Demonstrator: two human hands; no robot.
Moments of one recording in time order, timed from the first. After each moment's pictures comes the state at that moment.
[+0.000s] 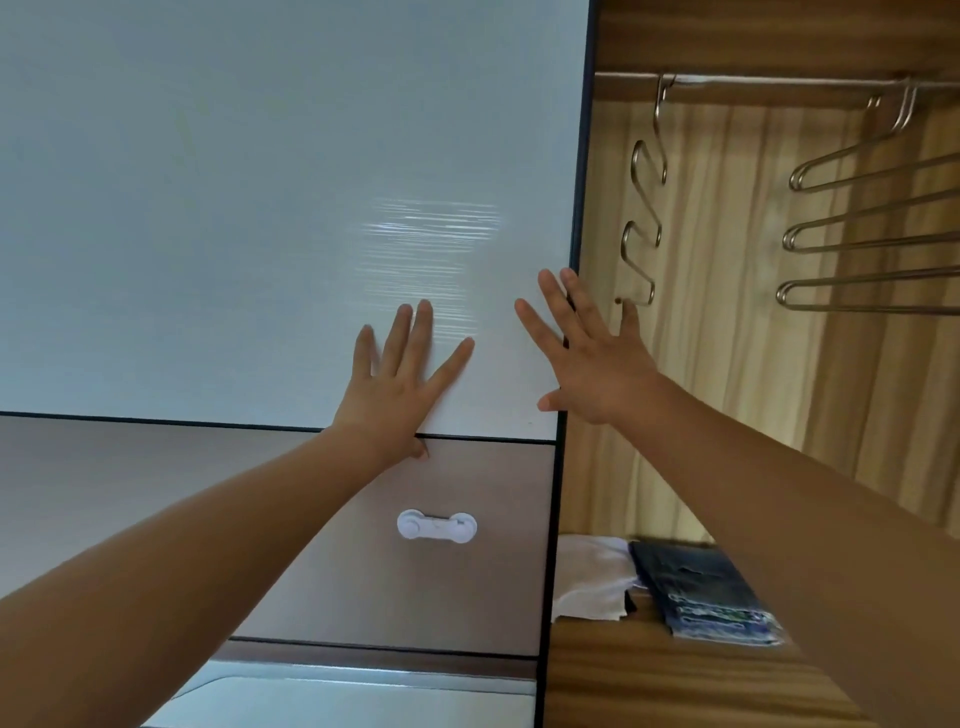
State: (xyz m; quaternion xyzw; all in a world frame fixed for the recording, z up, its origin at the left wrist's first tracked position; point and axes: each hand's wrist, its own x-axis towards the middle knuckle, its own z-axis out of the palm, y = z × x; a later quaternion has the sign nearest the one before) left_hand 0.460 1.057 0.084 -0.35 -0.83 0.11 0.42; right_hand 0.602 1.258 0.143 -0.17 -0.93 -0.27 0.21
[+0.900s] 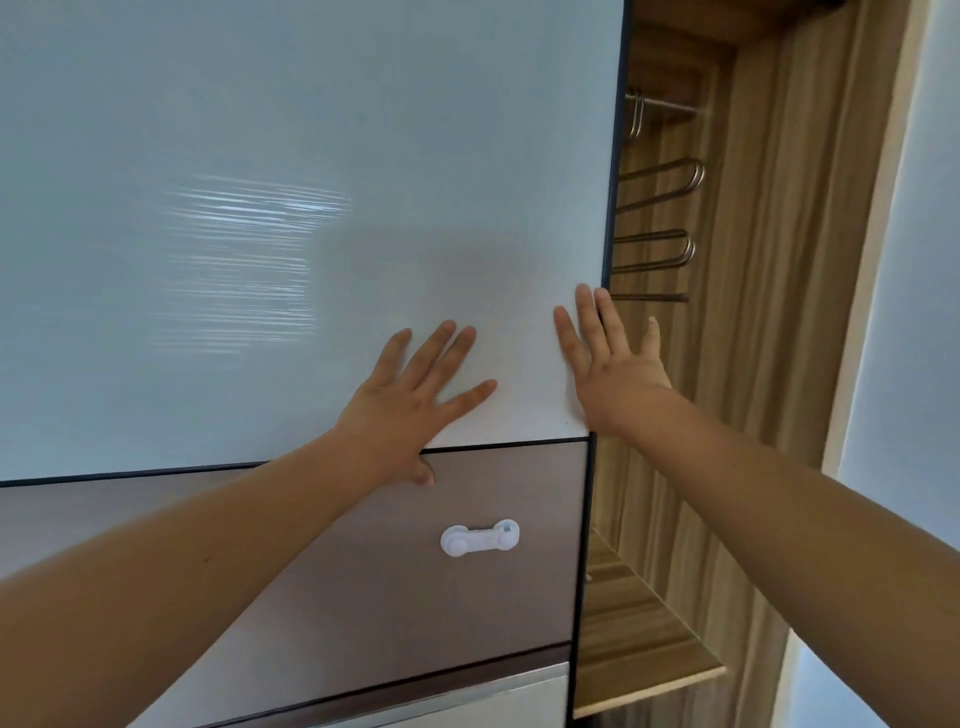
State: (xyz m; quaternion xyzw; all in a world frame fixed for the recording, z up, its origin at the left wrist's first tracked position) left_hand 0.593 1.301 0.091 -0.53 -0.70 0.15 0.45; right_hand 0.786 1.474 0.130 -0.42 -0.85 -0.29 0.13
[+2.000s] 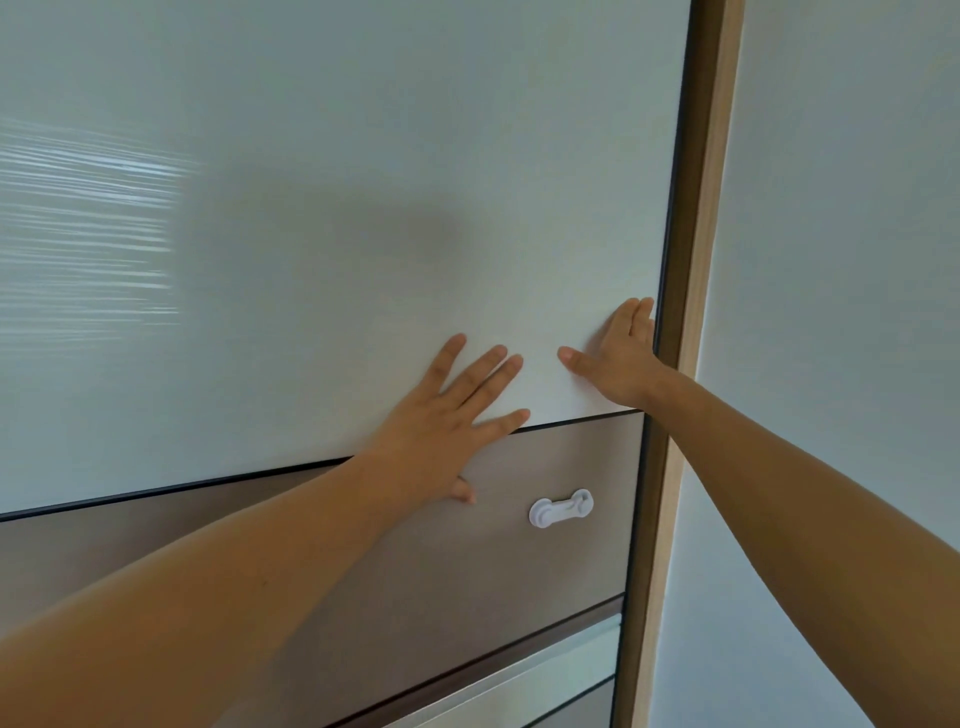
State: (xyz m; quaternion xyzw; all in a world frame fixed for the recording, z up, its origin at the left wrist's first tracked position) left_hand 0.732 1.536 0.064 -0.63 -0.58 0.13 0.50; right_hand 0.925 1.698 0.118 -0.45 -0.82 0.17 0.32
